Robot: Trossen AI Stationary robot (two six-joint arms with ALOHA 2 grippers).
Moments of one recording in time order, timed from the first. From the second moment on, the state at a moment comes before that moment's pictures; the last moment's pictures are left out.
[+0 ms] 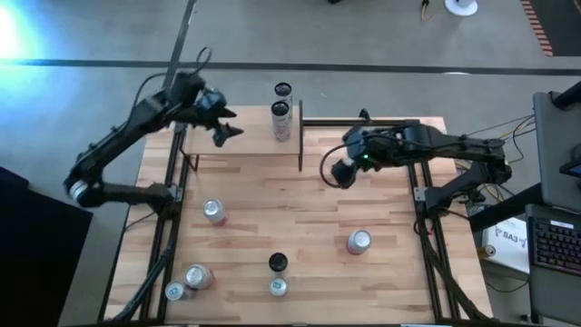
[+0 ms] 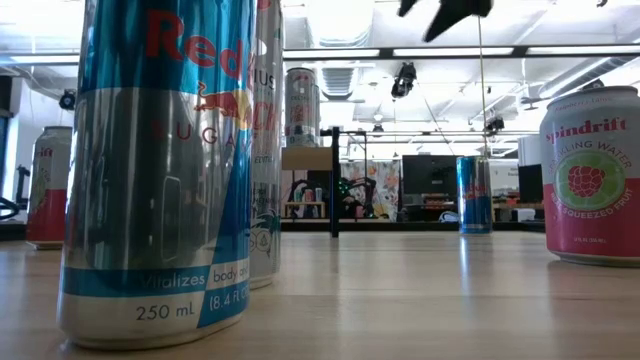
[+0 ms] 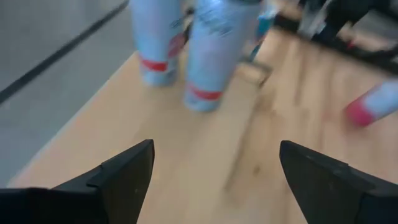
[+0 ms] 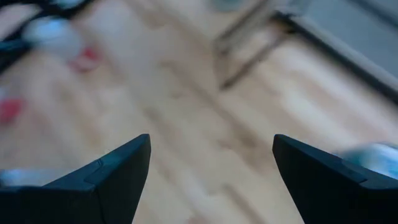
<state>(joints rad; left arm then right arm) 0.80 1.15 1.22 -0.77 0.39 0.14 -0.01 1.44 1.66 -1.16 0.26 0.65</state>
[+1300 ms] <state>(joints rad) 0.02 0.96 0.81 -0.49 -0.01 -0.47 0.42 1.93 1.77 -0.71 0.26 0.68</state>
